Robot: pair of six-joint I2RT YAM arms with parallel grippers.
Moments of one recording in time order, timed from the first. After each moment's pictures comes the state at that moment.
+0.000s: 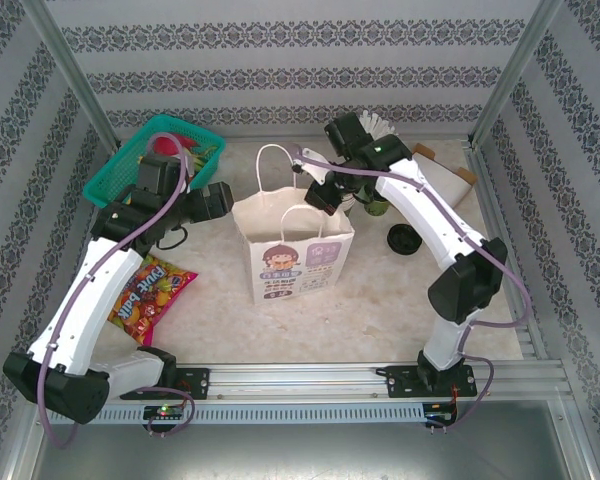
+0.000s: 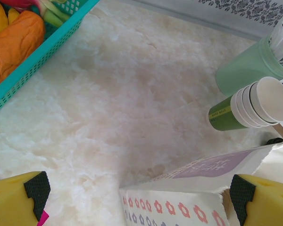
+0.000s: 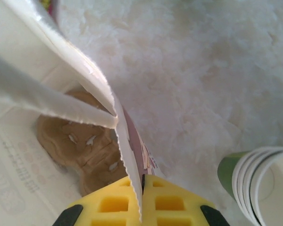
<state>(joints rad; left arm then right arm) -0.29 1.18 1.35 -0.90 0.00 -0.48 0.51 1.79 1.87 -1.13 -0.37 -0.41</state>
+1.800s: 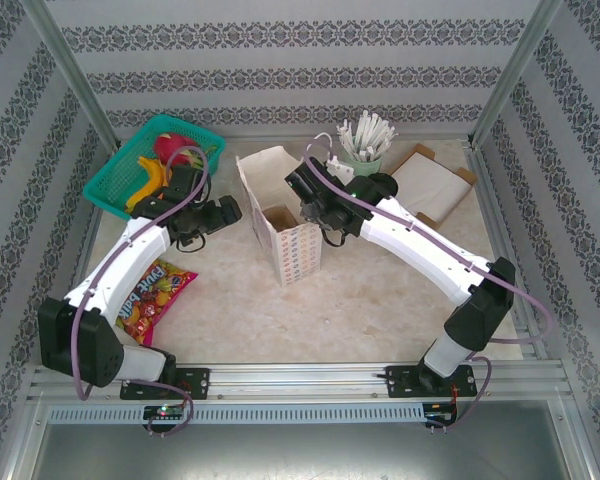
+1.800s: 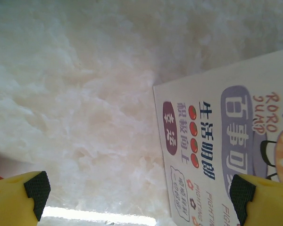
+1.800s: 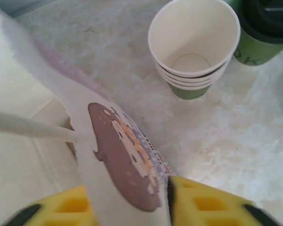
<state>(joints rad) -0.25 1.38 1.18 -0.80 0.05 -0.70 0.82 1.65 1.68 -1.04 0.41 0.99</state>
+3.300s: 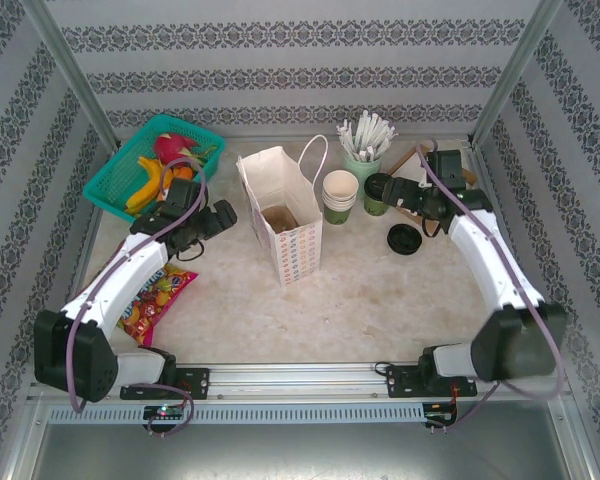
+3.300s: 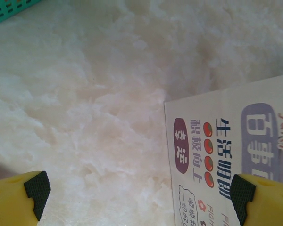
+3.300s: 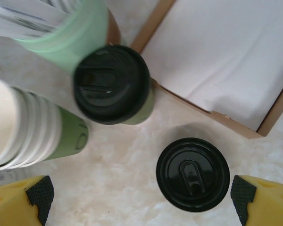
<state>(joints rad) -0.25 1.27 1.02 -0.64 -0.04 -0.74 0.06 1.41 1.22 -0.70 -0.06 0.36</state>
